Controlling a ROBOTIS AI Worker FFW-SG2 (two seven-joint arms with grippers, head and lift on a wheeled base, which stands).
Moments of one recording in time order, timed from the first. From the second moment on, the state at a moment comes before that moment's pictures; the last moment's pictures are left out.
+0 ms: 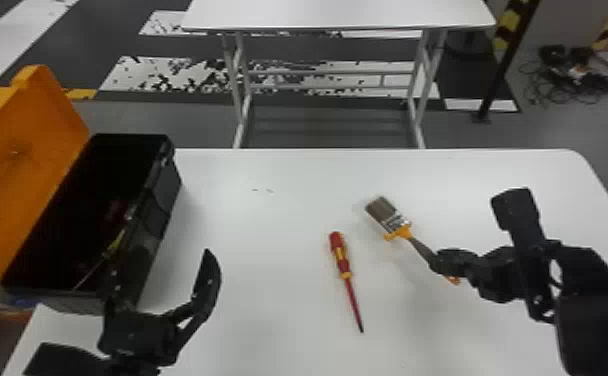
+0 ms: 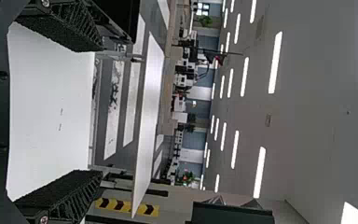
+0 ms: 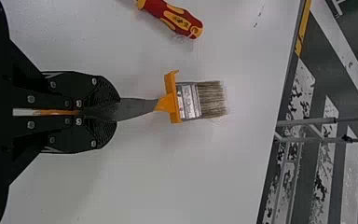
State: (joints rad) left arm 0.69 0.22 -0.06 -1.83 0.25 -0.51 -0.05; right arm 0.16 -0.11 -0.03 -1.86 0.36 0.88 0.82
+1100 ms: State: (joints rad) left arm 0.66 0.21 -0.03 -2.10 0.51 0.05 -0.33; right arm 0.51 -0.10 -0.08 -2.24 0.13 0.48 0.80
